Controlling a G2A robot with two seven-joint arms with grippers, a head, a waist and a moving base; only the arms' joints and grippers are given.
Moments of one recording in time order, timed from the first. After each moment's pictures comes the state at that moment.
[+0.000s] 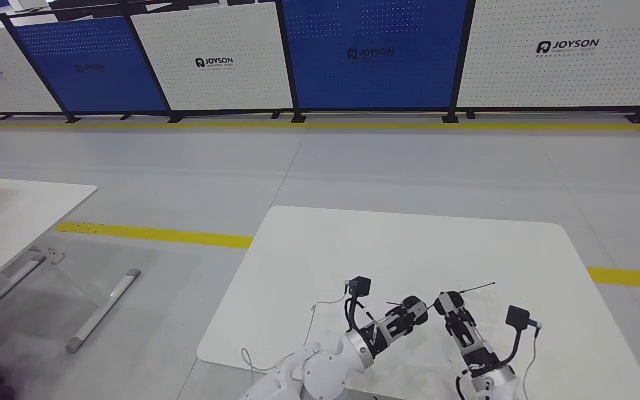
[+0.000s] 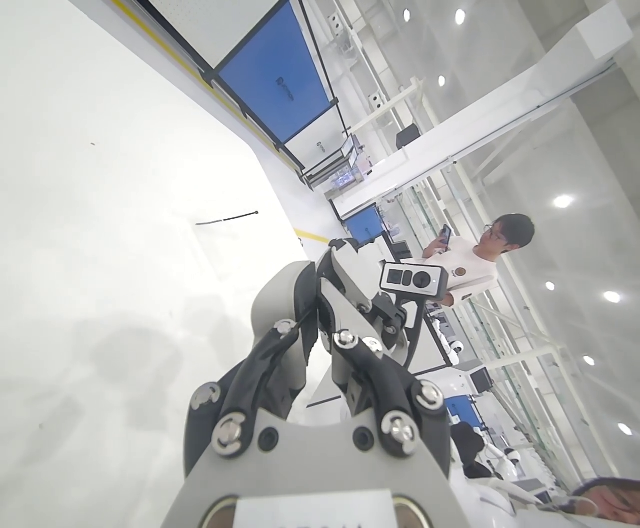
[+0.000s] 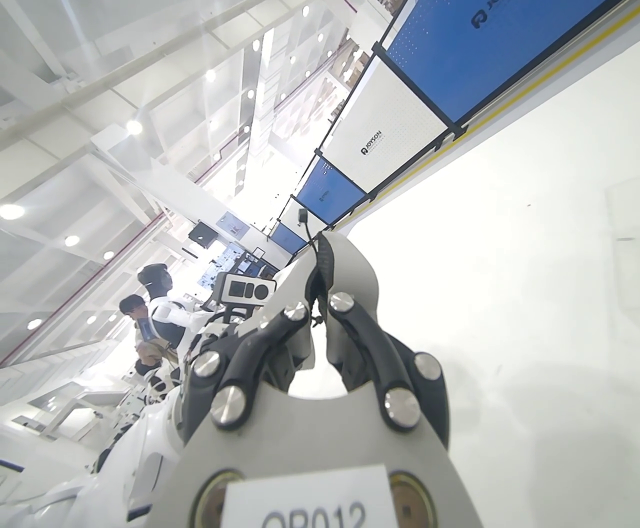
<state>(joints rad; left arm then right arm) 1.37 -1.30 -0.83 -1.57 0.15 -0.20 -0.05 -1.64 -1.18 1.21 -1.69 -0.31 -0.34 -0.03</state>
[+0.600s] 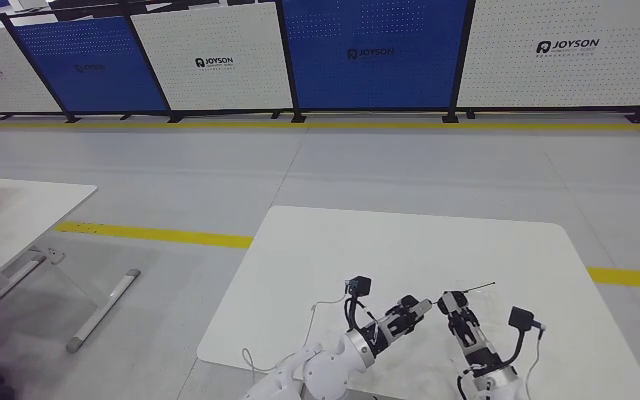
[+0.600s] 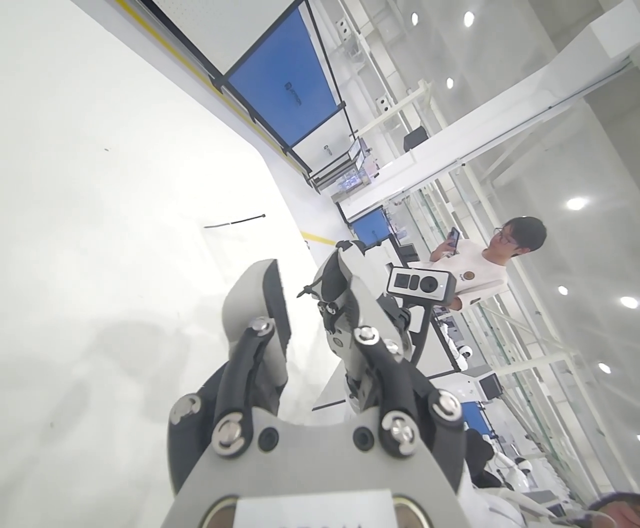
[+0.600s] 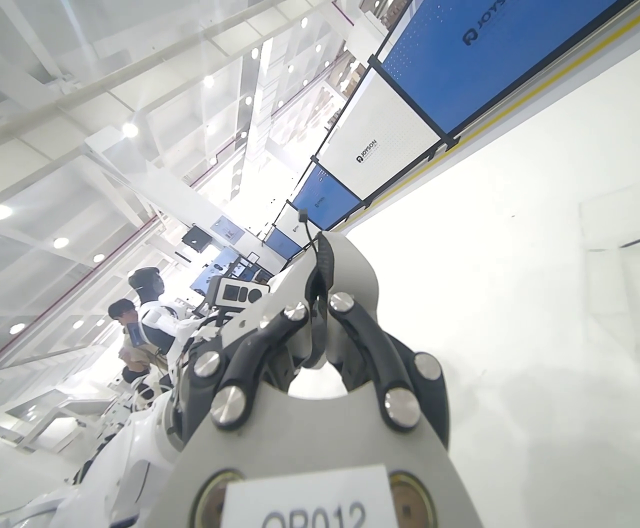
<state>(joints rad) 1.37 -1.30 -0.83 -1.57 0.17 -0.16 -0.04 -1.64 -1.18 1.21 -1.68 -0.36 -0.34 -0.08</state>
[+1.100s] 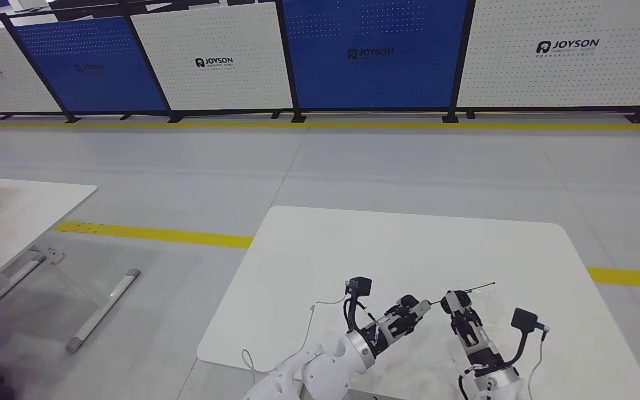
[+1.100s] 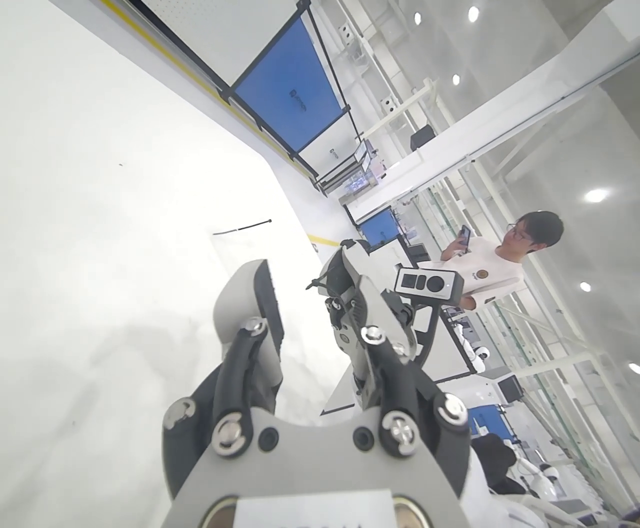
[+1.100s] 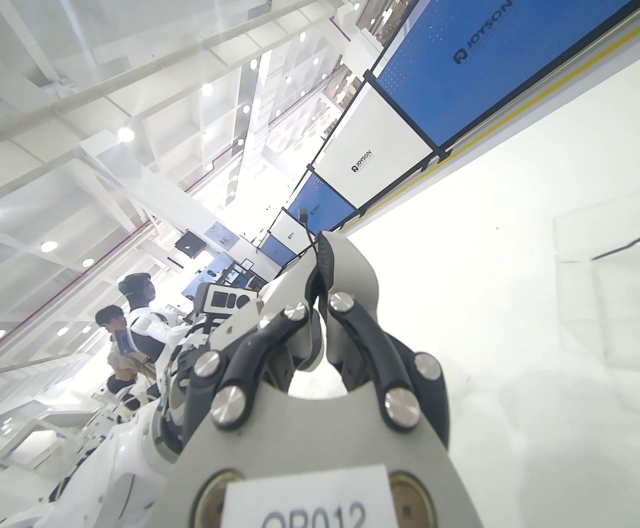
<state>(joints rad) 1.38 -1.30 -0.83 -1.59 0.24 -0.14 -0.02 -1.64 -1.18 1.21 -1.68 -0.38 -0.34 -0.10</state>
